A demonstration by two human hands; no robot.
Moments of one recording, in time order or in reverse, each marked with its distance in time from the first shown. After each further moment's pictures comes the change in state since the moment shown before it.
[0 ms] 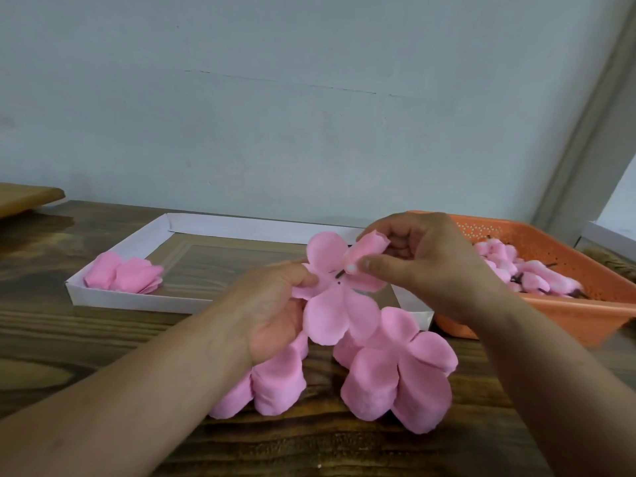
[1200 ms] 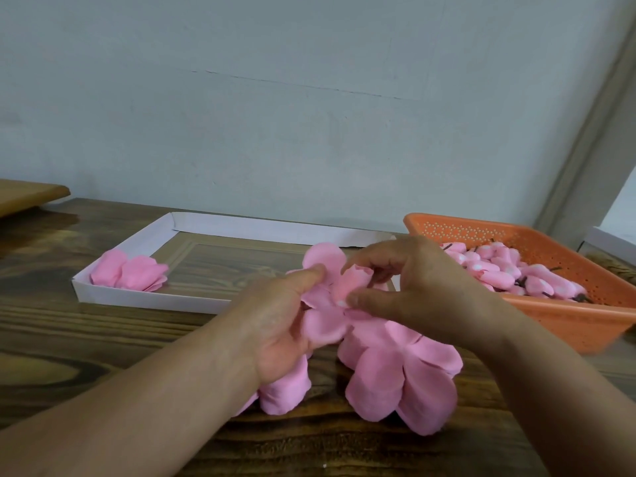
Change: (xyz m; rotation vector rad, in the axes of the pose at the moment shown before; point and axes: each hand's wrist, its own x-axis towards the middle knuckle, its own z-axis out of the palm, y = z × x) left_hand -0.020 -0.003 0.009 -0.041 0.136 -0.051; right_hand -0.007 -0.005 0.010 -0.333 -0.209 -0.140
